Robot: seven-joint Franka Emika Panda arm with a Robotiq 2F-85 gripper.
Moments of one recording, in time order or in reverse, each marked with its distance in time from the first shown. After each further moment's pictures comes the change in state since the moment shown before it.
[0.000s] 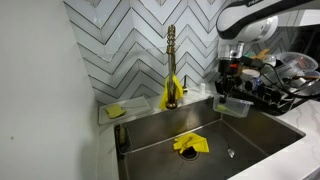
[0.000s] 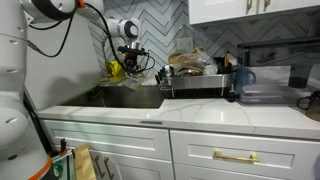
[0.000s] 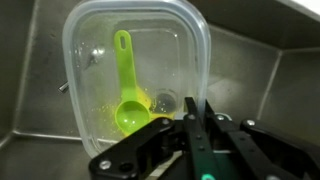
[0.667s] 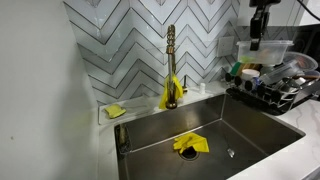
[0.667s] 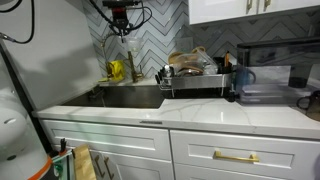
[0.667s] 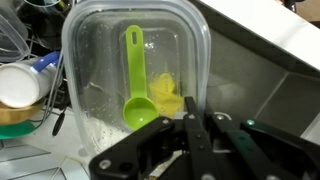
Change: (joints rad) arm -0.019 -0.291 -0.019 0.175 -0.114 -0.264 -0.188
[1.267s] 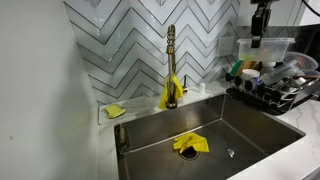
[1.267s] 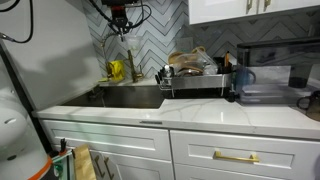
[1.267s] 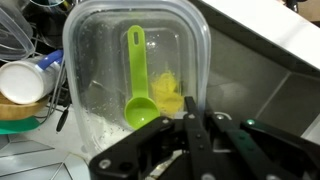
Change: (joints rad) arm 0.003 -0.015 0.001 0.005 -0.010 0.000 -0.003
